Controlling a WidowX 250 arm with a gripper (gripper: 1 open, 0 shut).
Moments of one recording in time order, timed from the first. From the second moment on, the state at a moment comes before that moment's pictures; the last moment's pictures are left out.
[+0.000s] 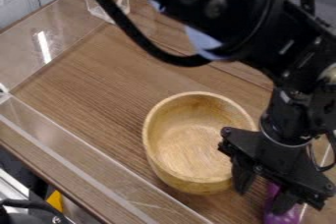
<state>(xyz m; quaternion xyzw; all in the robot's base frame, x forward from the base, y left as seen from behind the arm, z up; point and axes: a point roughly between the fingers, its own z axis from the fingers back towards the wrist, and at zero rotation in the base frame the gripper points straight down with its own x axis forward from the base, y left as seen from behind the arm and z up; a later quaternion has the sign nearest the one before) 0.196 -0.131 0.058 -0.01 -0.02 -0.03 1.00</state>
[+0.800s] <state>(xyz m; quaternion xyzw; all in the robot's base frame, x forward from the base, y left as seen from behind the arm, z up) 0.185 -0.134 0.064 -0.02 -0.03 -0.11 0.99</state>
